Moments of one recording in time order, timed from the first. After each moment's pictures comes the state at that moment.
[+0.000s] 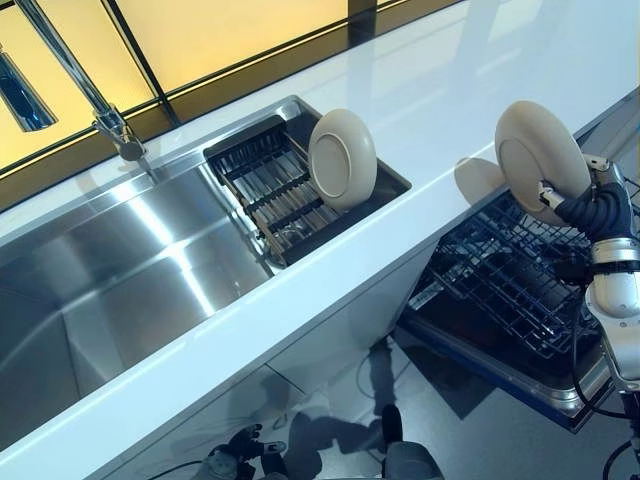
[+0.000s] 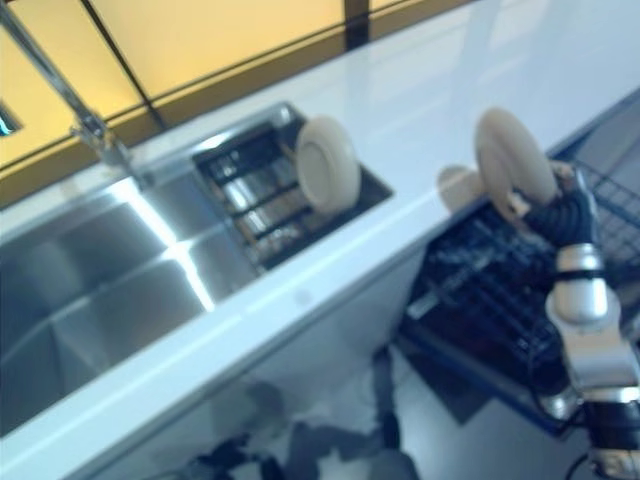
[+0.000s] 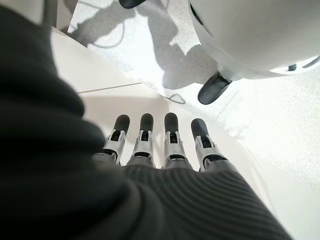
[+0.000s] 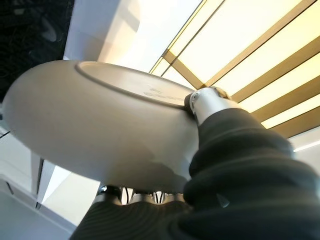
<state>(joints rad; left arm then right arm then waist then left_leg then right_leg) -0.06 0.20 -0.34 1.16 0.01 -0.06 -0.02 -0.18 -0.84 -0.15 -0.03 0.02 -0.02 -0.23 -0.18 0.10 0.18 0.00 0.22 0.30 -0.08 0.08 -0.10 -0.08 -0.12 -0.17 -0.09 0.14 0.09</state>
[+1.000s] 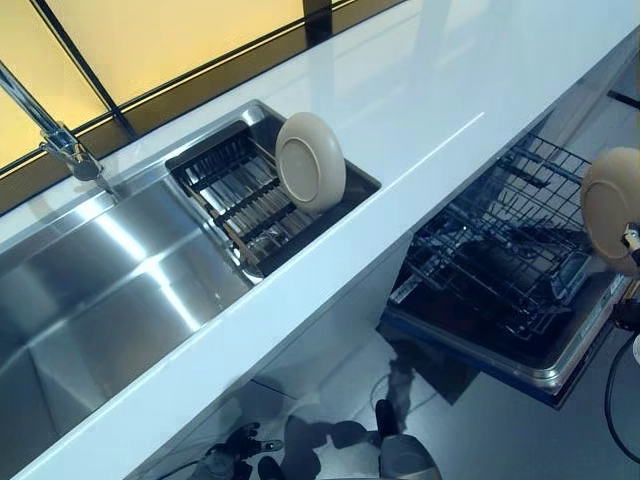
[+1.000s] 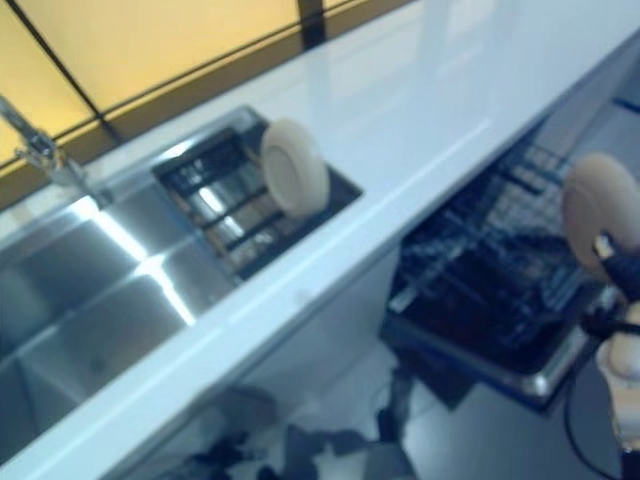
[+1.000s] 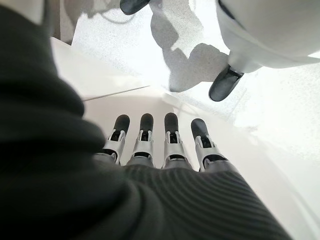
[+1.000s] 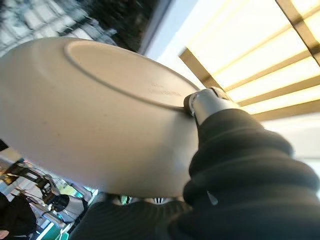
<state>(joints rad) -0.05 0.21 -0.33 1.15 0.01 -0.06 -0.03 0.07 -0.82 -0.34 0.12 -0.01 -0.15 -0.37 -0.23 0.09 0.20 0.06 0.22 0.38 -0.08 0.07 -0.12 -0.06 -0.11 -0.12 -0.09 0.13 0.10</state>
